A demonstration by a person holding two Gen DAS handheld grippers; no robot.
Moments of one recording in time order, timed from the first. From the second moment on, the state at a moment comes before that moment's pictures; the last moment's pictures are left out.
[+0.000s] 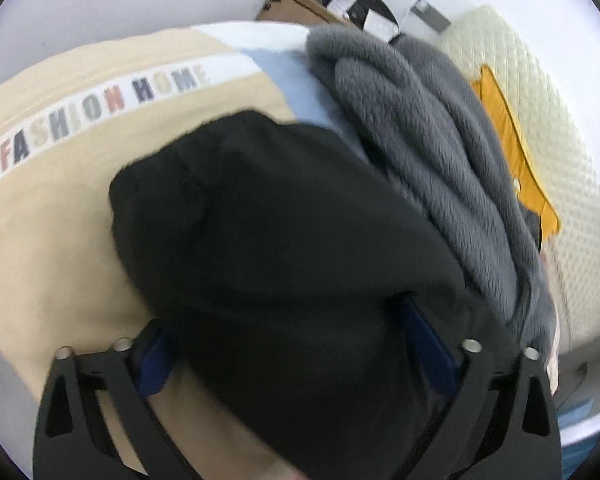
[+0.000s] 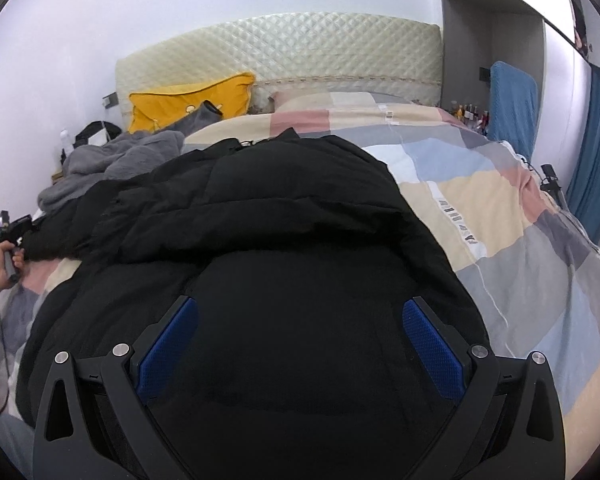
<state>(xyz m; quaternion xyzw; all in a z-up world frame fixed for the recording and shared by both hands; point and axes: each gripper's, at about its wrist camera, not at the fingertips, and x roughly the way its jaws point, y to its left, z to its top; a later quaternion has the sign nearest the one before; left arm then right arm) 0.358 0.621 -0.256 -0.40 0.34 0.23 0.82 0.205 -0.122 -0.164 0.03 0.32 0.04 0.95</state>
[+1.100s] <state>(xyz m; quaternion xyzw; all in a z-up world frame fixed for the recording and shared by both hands) 0.331 0.436 0.029 -0.19 0.28 0.22 0.92 0.163 -0.164 -0.130 0.02 0.27 0.11 0.96</state>
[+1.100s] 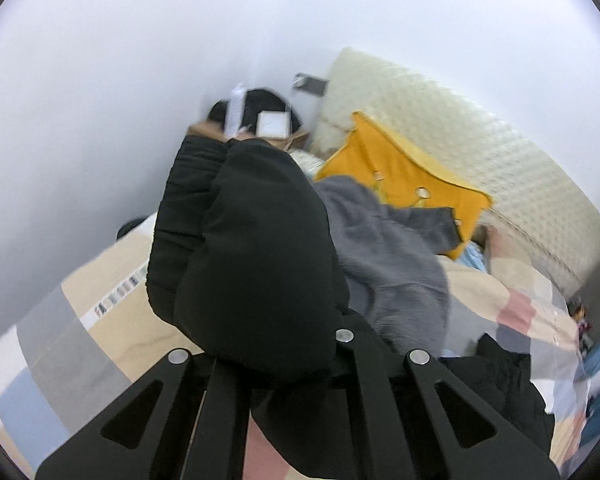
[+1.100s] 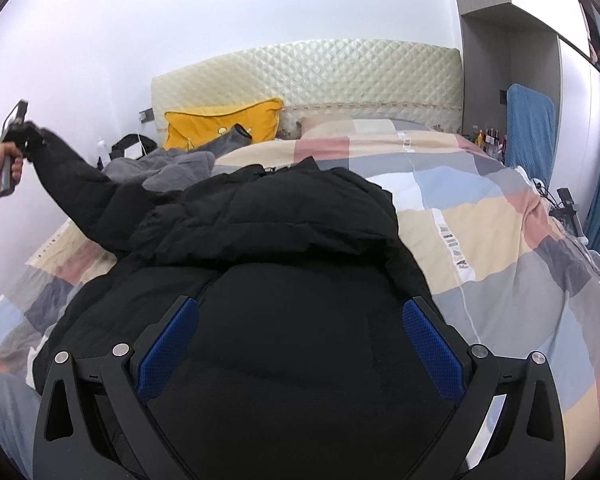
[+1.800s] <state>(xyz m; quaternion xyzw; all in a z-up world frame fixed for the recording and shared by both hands) 0.360 0.117 0.123 0.02 0.28 0.03 0.96 0.154 -0.230 -0.118 0.05 0.23 0.13 0.96</state>
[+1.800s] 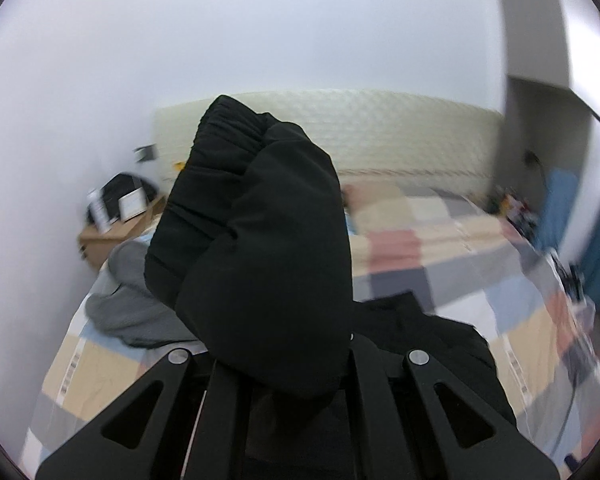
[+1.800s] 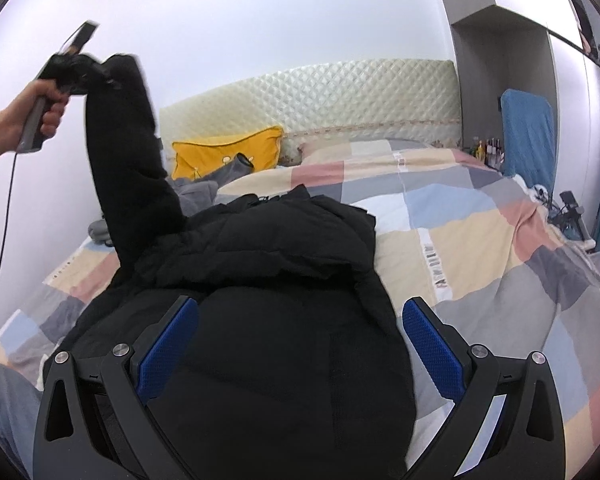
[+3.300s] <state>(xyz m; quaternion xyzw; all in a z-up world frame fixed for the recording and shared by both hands) 0.400 -0.155 -0.105 0.13 0.40 -0.10 0.90 0.182 -0.303 -0.149 0.18 0.26 0.10 0.94</state>
